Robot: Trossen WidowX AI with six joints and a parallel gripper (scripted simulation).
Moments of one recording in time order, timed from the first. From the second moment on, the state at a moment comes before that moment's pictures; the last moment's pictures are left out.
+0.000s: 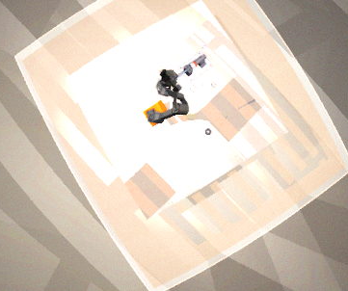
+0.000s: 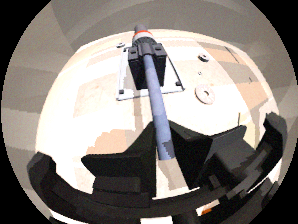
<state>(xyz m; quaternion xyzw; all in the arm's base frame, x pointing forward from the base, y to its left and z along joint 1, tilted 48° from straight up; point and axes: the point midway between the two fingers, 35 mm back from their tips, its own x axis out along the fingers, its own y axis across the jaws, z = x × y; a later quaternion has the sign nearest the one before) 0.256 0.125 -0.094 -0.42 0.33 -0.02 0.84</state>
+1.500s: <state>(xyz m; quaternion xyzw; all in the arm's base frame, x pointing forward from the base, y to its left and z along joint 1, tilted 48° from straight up) 0.252 0.123 -0.094 -0.42 0.33 -0.02 0.84</state>
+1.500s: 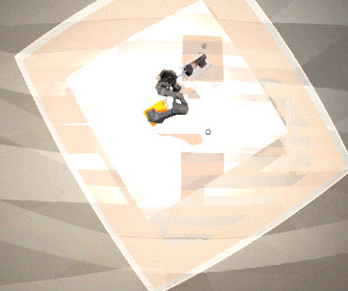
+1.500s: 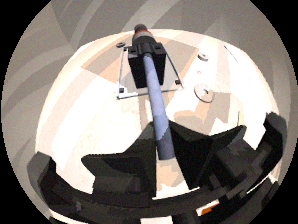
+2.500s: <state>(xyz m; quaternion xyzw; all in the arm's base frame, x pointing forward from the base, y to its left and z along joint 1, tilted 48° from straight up) 0.249 0.123 -0.094 -0.42 0.33 -0.02 0.84</state>
